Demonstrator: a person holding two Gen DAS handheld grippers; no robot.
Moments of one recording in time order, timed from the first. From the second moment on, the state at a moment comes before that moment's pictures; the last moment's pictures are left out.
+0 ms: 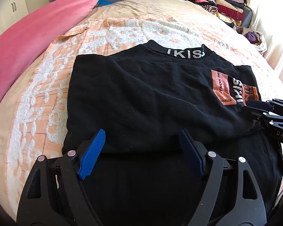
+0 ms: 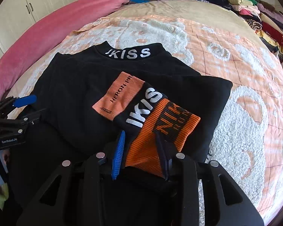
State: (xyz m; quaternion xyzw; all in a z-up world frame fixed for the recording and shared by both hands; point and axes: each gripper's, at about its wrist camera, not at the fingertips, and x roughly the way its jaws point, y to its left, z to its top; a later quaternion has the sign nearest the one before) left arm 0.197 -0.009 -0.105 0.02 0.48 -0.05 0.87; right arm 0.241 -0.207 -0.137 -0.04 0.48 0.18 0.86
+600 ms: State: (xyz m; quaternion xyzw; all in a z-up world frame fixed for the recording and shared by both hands) left arm 0.178 -0.001 -0.055 0.01 0.44 -0.04 0.90; right arm 0.220 -0.240 -0.065 0.05 0.39 0.19 0.90
